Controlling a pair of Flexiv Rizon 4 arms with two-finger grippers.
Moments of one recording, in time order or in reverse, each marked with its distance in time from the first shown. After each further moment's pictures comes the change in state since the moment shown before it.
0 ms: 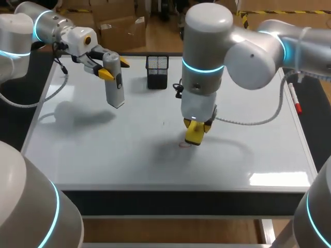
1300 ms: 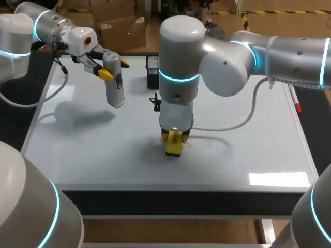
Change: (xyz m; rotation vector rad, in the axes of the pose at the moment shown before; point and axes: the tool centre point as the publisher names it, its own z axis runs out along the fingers) left arm 0.000 0.000 0.000 0.000 0.000 0.000; right arm -0.057 0.040 0.037 -0.083 0.002 -0.222
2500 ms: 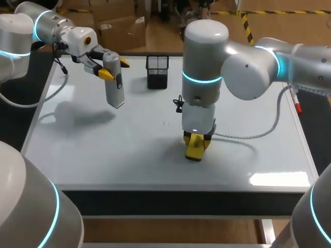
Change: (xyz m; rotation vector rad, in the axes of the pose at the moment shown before) left arm 0.000 0.000 0.000 0.000 0.000 0.000; right arm 0.071 -0.002 0.013 -0.042 0.022 0.166
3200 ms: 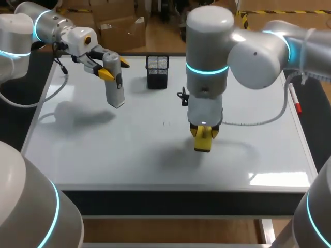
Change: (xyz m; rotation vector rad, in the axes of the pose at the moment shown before) left arm 0.000 0.000 0.000 0.000 0.000 0.000; right arm 0.017 0.000 -0.050 0.064 0.049 -0.107
